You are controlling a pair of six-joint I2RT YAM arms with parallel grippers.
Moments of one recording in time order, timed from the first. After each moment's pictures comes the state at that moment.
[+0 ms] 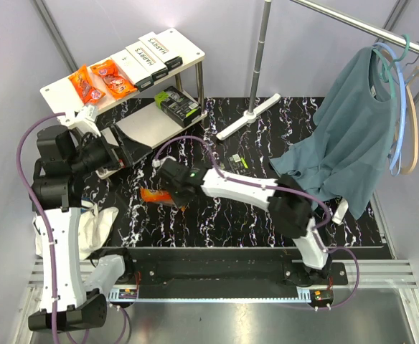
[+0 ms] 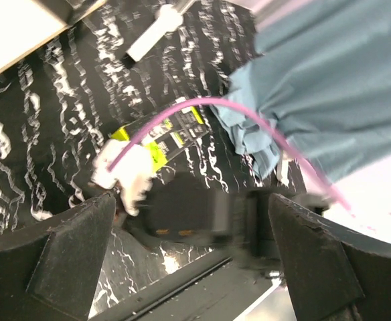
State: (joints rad) left arm 0.14 0.93 1.33 -0.84 0.74 -0.41; right arm 1.11 2.15 1.81 -0.70 0.13 0.36
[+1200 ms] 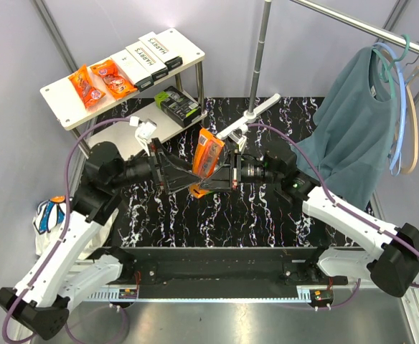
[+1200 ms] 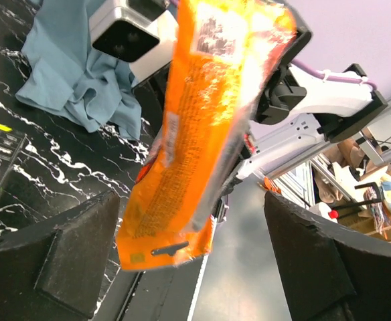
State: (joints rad) left arm -0.45 0.84 0.99 -0.16 0.81 -0.65; right arm 0.76 1.19 0.94 0.21 -0.74 1.23
